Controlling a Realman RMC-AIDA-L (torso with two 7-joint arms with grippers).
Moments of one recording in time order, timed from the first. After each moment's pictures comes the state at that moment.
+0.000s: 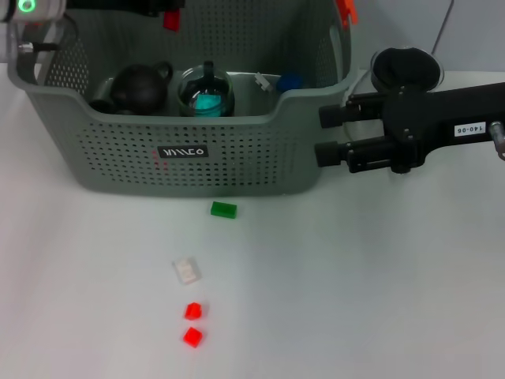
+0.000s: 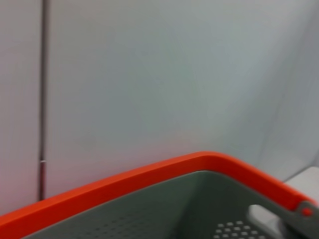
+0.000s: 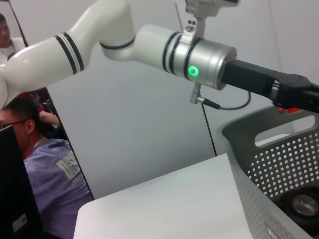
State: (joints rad) left arm -0.80 -2.00 -2.39 -0.94 -0.95 1.20 -2.07; right arm 0.76 2.01 -0.77 -0.75 -1.96 -1.76 1.68
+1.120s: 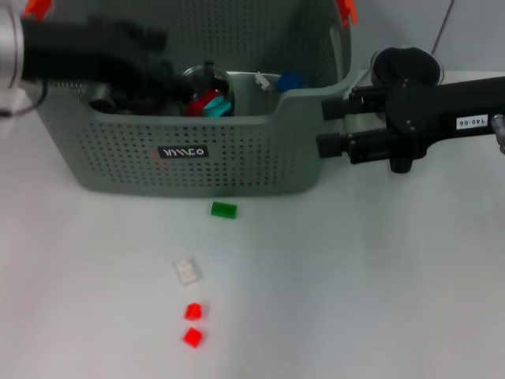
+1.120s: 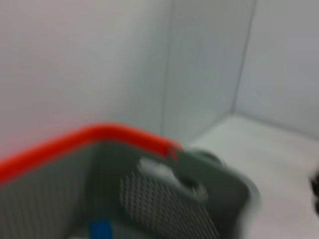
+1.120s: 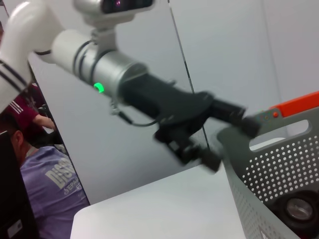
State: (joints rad) left arm -0.50 -2.16 -2.30 -1.63 -0.97 1.63 -2.14; right arm 0.76 2.01 -0.76 -0.75 -1.95 -1.75 1.69
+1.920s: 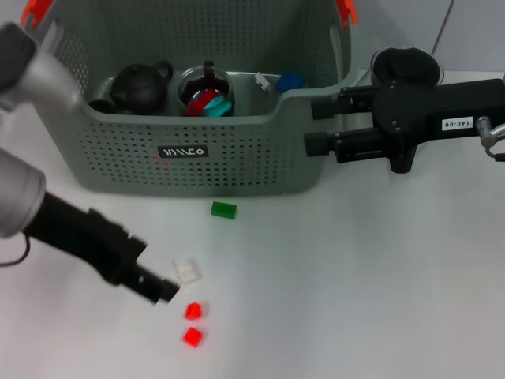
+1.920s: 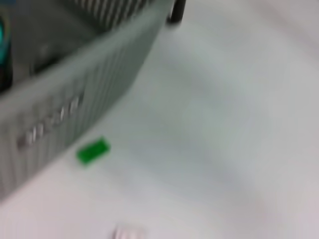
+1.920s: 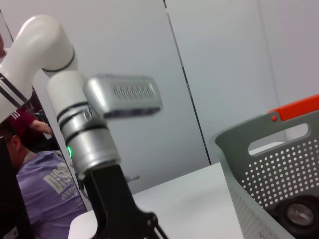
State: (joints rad) left arm -0.48 -2.16 -2.15 -1.52 -0.64 1.94 -2.28; right arm 0.76 2.03 -0.76 -0.75 -1.95 -1.73 1.68
